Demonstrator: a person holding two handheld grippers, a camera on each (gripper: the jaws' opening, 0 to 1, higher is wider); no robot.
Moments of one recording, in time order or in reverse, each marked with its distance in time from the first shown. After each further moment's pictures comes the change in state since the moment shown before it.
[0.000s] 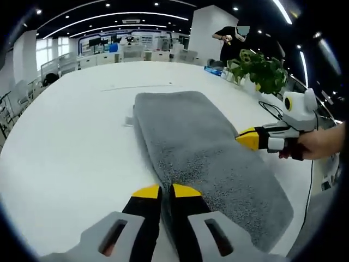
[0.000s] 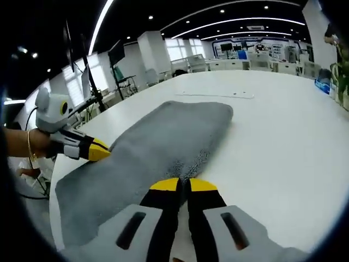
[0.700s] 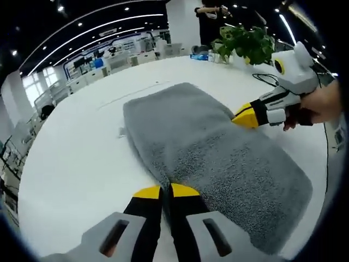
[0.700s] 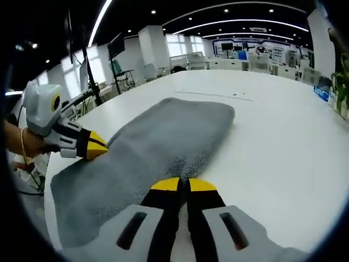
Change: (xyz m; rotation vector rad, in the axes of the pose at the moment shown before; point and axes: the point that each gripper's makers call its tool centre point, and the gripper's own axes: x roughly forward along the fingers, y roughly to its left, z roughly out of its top) left arm -0.002 -0.008 0.004 0.358 0.004 0.056; right arm 0.000 0.000 0.001 -0.093 -0.003 -0.064
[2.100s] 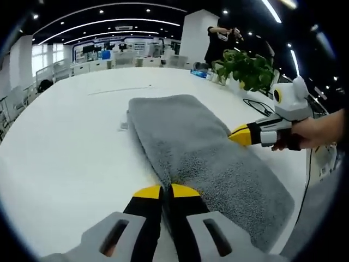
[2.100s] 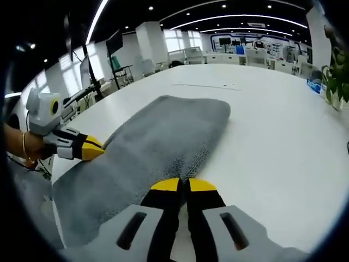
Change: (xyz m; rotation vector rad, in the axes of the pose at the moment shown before) left arm -0.029 -0.065 -0.010 -0.330 -0.080 -0.092; right arm -0.061 -0.003 -0.038 0.108 0.061 0.022
